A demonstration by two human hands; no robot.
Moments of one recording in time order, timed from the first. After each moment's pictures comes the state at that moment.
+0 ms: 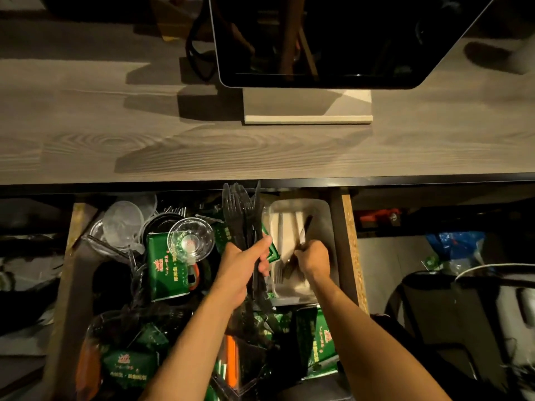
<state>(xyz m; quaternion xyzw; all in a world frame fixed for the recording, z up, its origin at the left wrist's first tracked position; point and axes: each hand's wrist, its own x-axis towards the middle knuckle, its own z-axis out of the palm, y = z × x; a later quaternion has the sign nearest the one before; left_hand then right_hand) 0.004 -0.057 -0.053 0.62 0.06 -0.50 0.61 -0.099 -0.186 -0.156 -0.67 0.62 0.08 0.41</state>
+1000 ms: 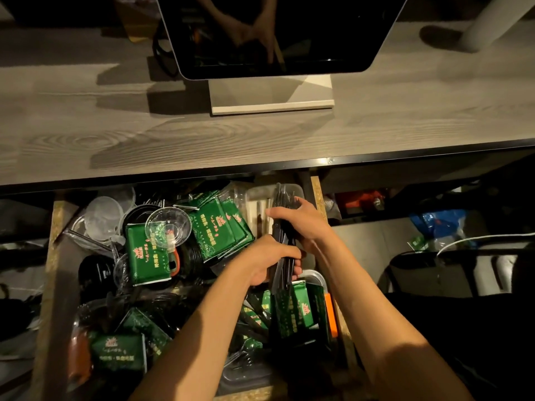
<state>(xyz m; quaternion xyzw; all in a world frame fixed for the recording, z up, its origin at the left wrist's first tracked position) -0.051 -0.104 -0.035 0.59 -0.02 -0.71 0.39 -0.108 -0.215 -0.035 -0.53 0.48 0.00 0.70</state>
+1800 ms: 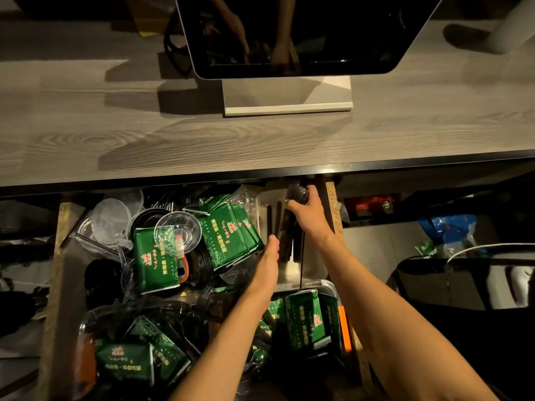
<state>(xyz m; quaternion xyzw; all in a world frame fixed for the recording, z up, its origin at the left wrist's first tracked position) -0.062 -0.085 -0.071 0.66 0.04 -0.58 0.47 -0.075 -0.230 -0.091 -0.60 0.50 -0.11 0.61</state>
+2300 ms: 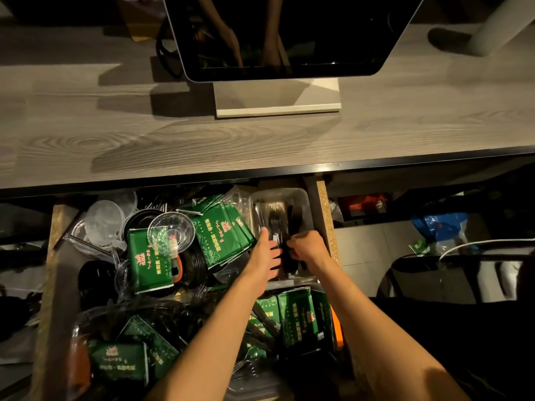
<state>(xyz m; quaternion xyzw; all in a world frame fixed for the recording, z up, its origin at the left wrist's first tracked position) -0.052 -0.102 -0.073 0.64 0.09 -0.63 0.44 -0.122 -0.200 -0.114 -0.55 0.62 0.07 0.55</state>
